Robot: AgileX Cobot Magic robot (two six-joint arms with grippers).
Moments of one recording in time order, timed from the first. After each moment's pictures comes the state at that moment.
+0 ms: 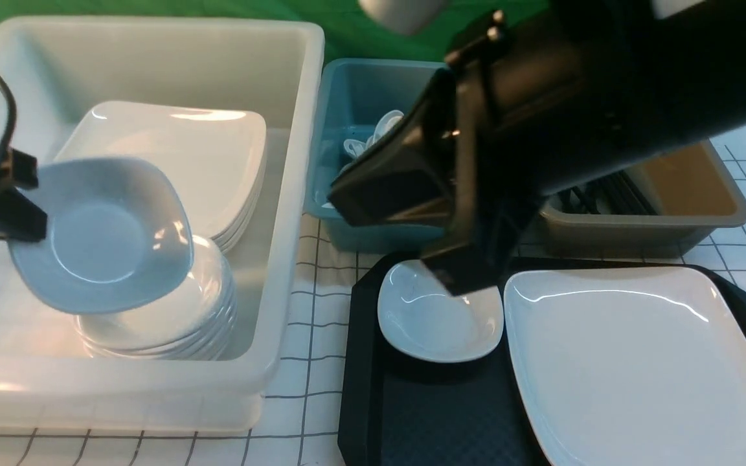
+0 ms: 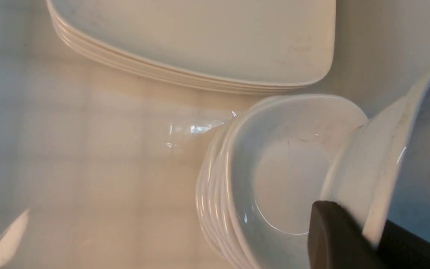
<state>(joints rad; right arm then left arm) 0.82 1.44 -1.54 0.47 0.95 -0.62 0.28 1.31 -1.03 -0.51 0.91 0.37</state>
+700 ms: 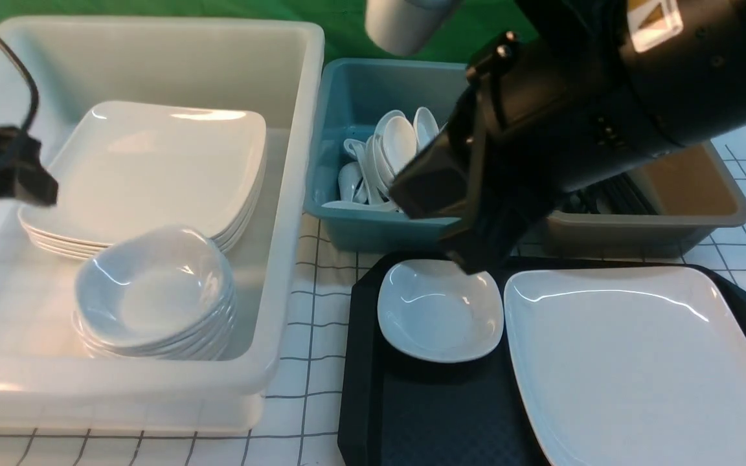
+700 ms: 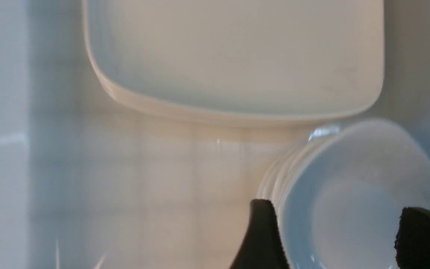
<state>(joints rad) 0.82 1.43 -1.54 0.15 1.02 -0.36 0.25 1.36 -1.20 -0.37 0.89 0.34</state>
